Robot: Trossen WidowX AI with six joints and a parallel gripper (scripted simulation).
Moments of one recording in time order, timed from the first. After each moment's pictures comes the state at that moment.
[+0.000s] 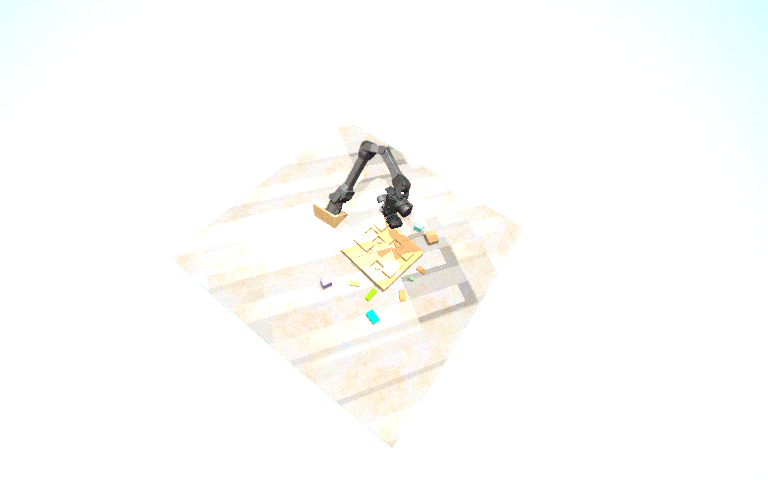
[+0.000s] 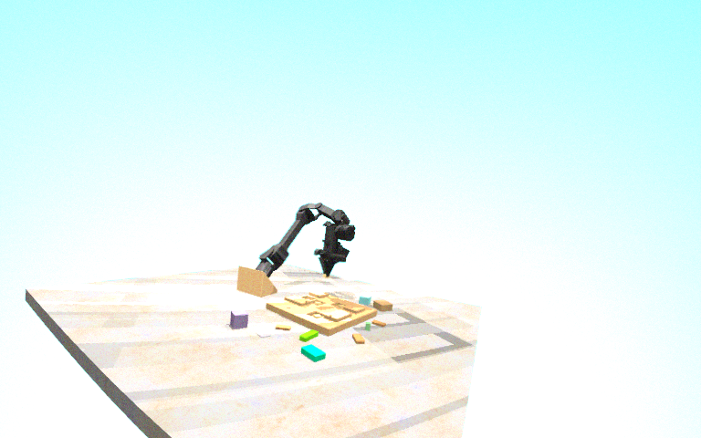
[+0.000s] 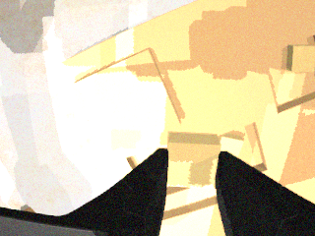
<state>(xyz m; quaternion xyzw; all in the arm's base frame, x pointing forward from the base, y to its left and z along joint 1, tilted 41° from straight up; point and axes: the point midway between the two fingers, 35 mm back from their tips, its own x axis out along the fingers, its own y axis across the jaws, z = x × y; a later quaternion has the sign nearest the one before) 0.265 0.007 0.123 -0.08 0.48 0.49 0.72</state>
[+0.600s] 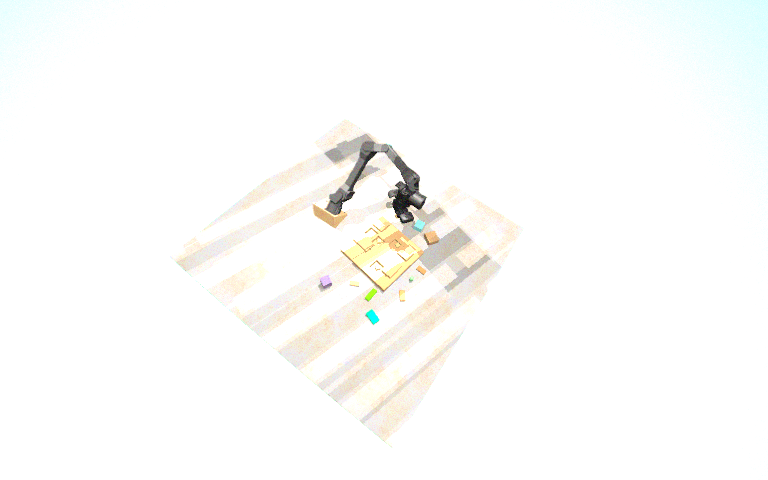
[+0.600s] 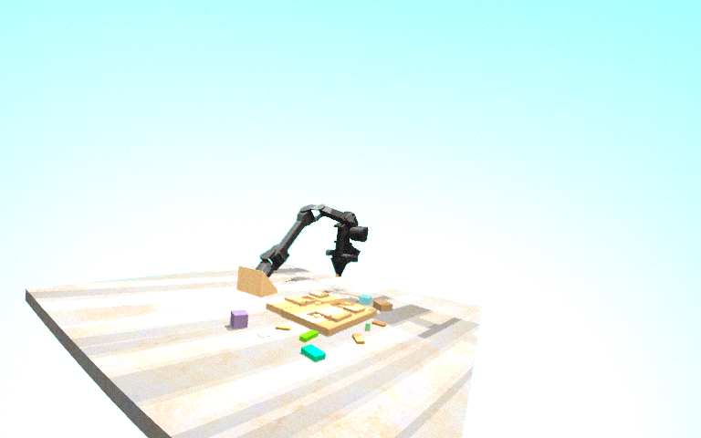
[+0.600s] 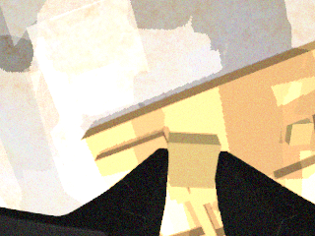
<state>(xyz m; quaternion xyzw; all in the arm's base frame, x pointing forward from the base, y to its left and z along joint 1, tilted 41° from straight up) 0.293 0.050 0.162 -0.08 0.48 0.49 0.72</state>
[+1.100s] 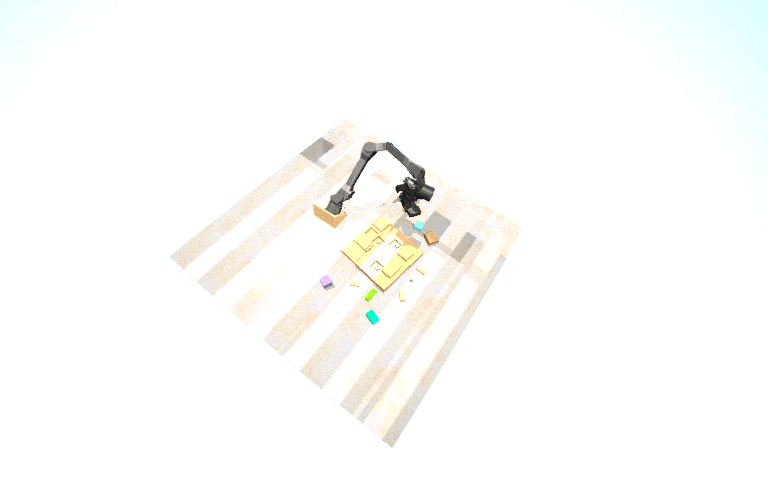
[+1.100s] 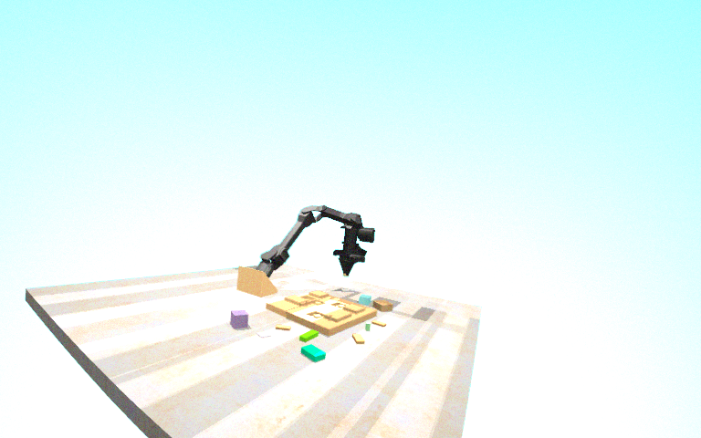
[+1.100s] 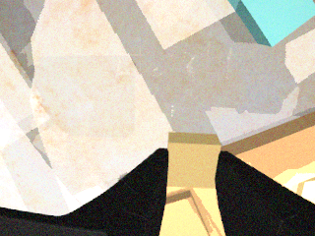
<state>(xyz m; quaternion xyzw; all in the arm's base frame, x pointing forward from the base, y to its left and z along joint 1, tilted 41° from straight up) 0.305 0.093 0.198 -0.08 0.47 0.50 0.72</state>
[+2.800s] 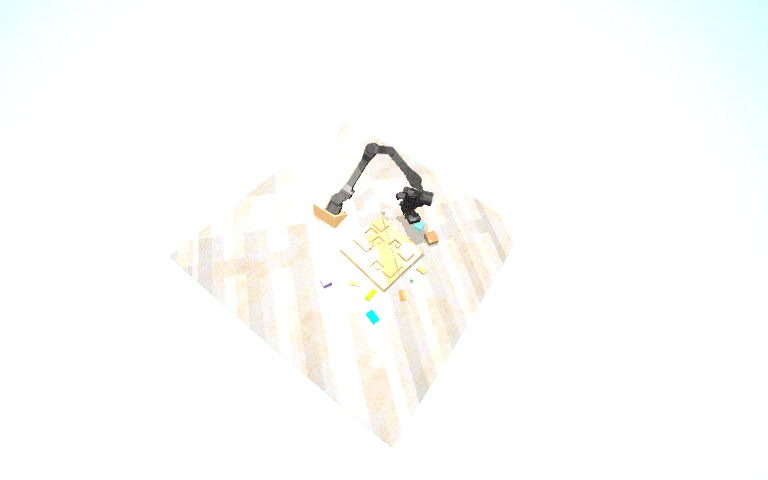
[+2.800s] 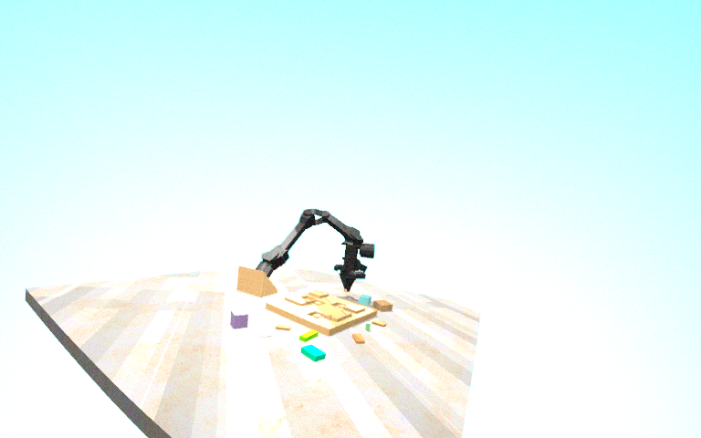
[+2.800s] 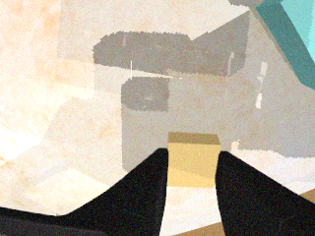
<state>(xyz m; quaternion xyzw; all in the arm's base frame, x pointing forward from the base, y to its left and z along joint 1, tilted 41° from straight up) 0.316 0.150 0.155 -0.07 0.46 0.50 0.73</state>
